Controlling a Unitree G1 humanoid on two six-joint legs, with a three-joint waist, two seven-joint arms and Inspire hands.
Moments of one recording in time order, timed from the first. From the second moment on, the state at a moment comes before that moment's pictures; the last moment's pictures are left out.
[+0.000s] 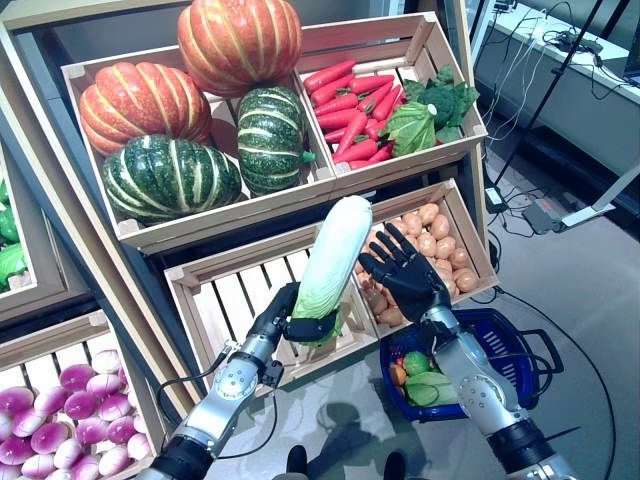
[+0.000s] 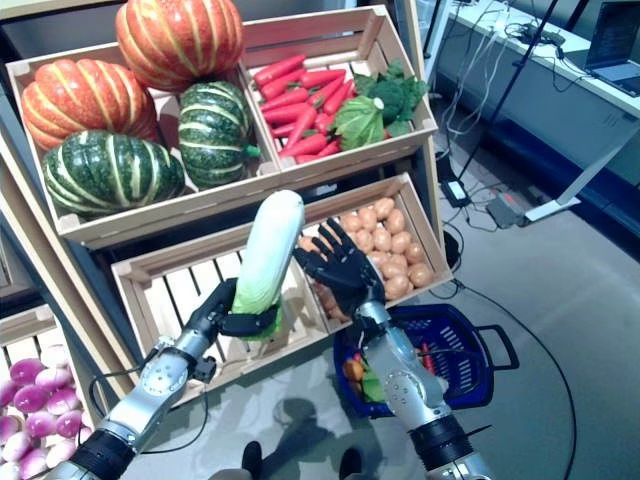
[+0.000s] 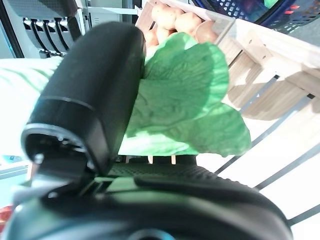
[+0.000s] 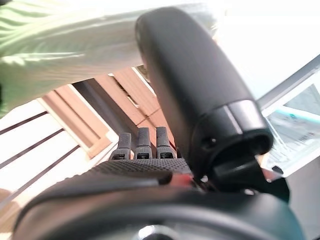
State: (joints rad) left arm -0.11 0.46 -0.37 0.26 -0.21 -0.15 0.07; right arm -0.19 -0.31 0.30 0.04 0.99 0.04 -0.07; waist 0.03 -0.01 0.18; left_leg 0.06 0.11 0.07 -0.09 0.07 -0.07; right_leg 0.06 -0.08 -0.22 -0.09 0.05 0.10
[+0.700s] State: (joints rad) left arm -0.07 0.45 -0.30 0.26 -0.21 -0.15 0.06; right arm -0.07 -0.42 0.23 0.02 1.00 0.19 0.13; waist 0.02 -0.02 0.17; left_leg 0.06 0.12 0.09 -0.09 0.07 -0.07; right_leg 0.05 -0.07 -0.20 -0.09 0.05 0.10
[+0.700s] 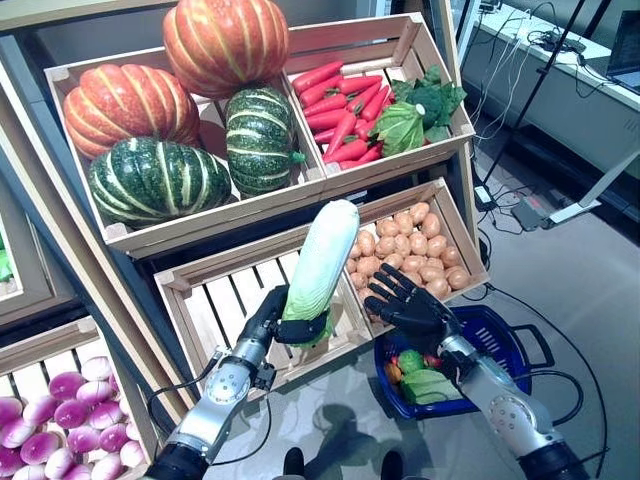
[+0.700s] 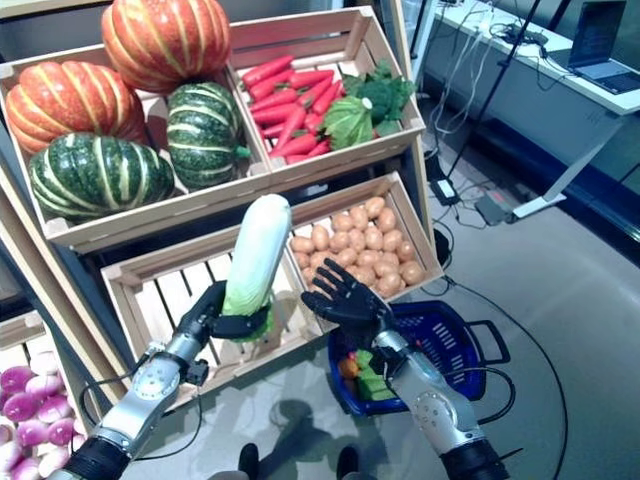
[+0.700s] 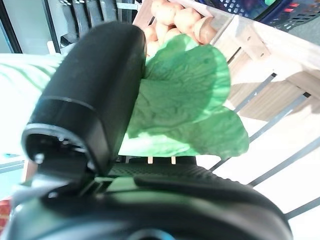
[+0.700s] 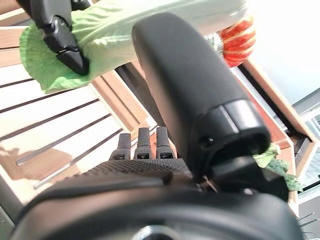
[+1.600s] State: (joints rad) left arm -0.08 0.46 -0.34 0.26 -0.19 -0.15 0.04; right arm -0.14 -0.38 0.32 -0.01 1.04 0.23 0.20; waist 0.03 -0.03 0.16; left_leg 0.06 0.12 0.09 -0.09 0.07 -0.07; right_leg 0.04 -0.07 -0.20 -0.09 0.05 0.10
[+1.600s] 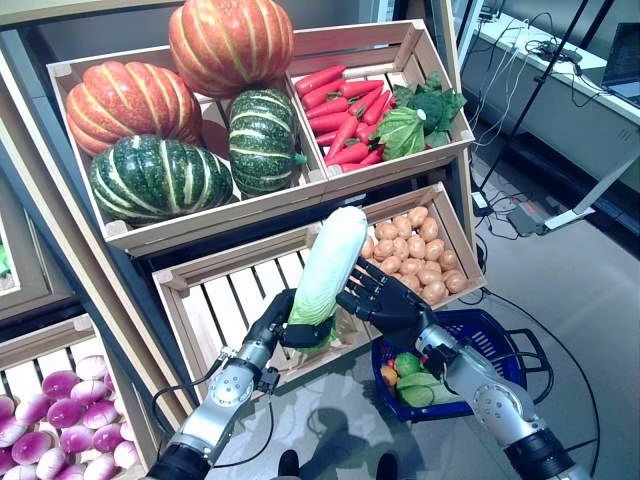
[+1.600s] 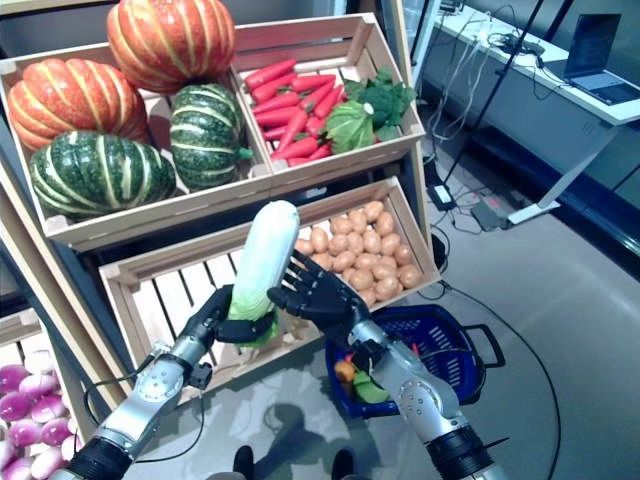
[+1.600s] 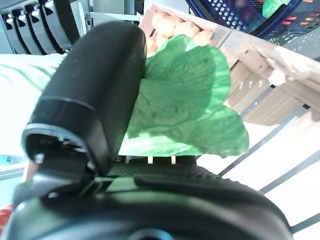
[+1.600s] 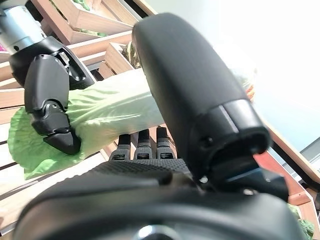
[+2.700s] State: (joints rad) left arm -0.12 0.46 -0.41 0.28 -0.15 -0.13 -0.01; right arm -0.20 -0.30 0.35 0.01 1.19 0.16 -0.05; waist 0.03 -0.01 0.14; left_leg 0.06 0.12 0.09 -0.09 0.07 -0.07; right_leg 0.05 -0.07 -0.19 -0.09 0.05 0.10
